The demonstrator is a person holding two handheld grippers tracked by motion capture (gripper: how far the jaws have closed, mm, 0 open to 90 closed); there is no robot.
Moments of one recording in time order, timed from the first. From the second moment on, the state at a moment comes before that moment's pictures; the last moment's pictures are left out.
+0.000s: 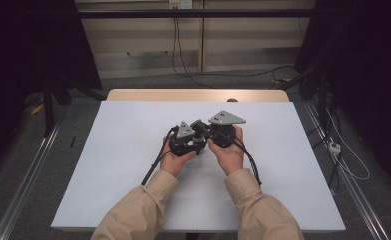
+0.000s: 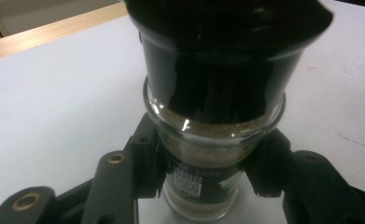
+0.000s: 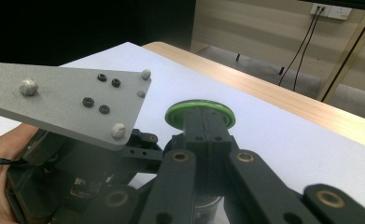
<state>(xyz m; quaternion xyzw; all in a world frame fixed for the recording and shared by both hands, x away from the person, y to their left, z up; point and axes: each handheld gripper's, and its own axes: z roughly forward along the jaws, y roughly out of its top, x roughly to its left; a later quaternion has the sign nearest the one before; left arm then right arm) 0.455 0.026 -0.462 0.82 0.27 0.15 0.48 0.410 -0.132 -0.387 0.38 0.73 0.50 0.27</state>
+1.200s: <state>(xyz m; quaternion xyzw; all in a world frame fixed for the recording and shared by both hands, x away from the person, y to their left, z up) 0.455 0.026 -0.462 0.82 0.27 0.15 0.48 0.415 -0.131 -0.387 0.38 0.73 0.49 0.27</state>
